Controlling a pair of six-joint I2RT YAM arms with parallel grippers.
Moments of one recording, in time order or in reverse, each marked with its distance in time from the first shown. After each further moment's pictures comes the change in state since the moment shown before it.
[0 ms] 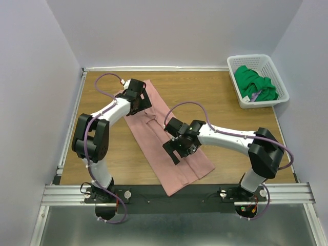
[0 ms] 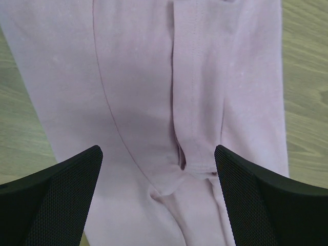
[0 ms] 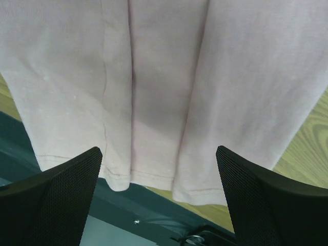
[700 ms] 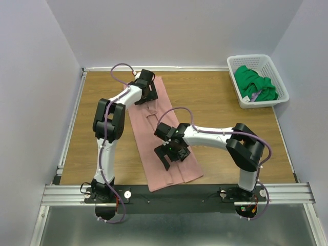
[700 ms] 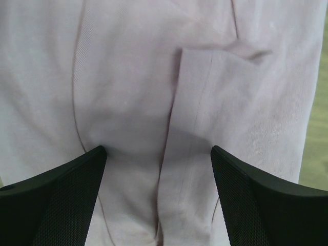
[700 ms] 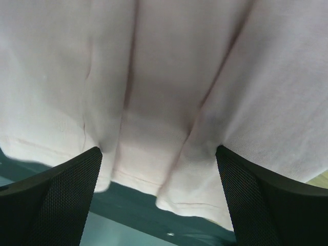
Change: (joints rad) left arm 0.000 0.399 0.417 -0.075 -0.001 0.075; right arm 0.042 0.190 0.058 0.048 -0.097 0.114
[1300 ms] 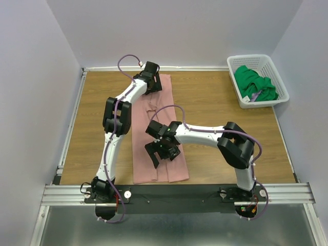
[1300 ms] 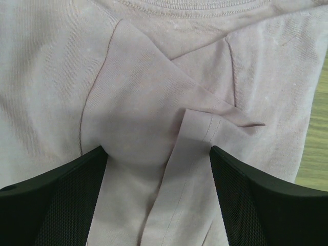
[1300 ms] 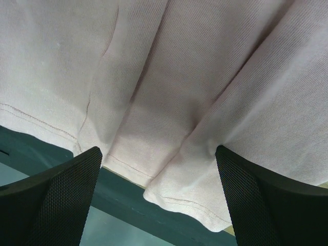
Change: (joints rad) left arm -0.003 0.288 0.472 -0.100 -0.009 0.085; right arm 0.036 0.123 0.174 0.022 -0.048 0.097
